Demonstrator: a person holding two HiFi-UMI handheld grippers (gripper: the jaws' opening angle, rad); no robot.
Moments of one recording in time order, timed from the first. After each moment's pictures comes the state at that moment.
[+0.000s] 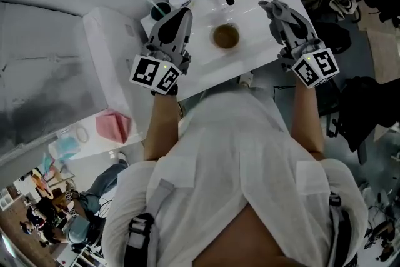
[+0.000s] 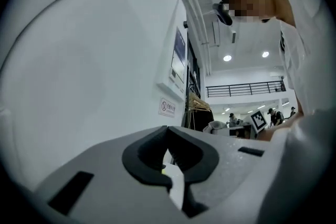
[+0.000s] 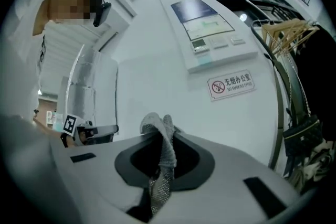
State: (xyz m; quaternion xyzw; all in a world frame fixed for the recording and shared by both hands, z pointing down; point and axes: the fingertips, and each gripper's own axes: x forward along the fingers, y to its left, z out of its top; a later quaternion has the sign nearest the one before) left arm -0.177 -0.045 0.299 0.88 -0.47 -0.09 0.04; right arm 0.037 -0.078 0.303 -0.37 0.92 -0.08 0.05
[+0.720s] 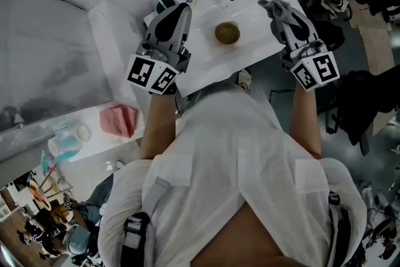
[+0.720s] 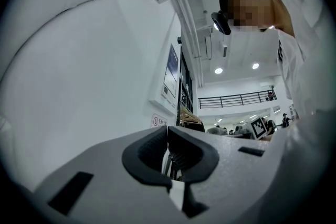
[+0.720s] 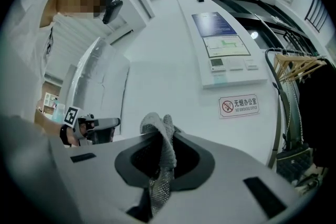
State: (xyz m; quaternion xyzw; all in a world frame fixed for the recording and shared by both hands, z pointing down) left arm -0.197 -0.001 0.250 0.89 -0.43 -0.15 0.01; right arm 0.009 -0.020 0.254 -0.39 0.92 0.01 0.03
